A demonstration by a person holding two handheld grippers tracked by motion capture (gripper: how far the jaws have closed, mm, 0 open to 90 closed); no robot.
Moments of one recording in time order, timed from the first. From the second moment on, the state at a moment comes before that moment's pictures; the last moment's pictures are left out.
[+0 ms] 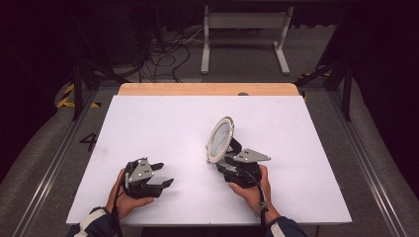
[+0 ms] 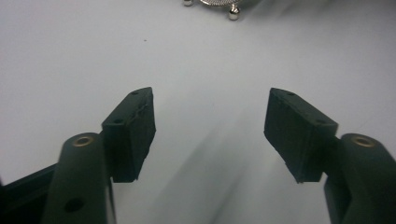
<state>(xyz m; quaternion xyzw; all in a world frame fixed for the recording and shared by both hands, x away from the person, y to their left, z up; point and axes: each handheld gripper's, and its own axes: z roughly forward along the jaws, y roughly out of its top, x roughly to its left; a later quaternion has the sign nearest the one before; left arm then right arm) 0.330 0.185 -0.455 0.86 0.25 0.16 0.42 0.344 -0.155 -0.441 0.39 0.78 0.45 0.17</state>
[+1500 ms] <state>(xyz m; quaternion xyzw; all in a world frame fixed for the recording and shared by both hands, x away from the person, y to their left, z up) 0.314 0.203 -0.460 0.86 0.28 0.17 0.40 0.367 -0.149 -0.440 0.41 0.77 0.46 0.14</state>
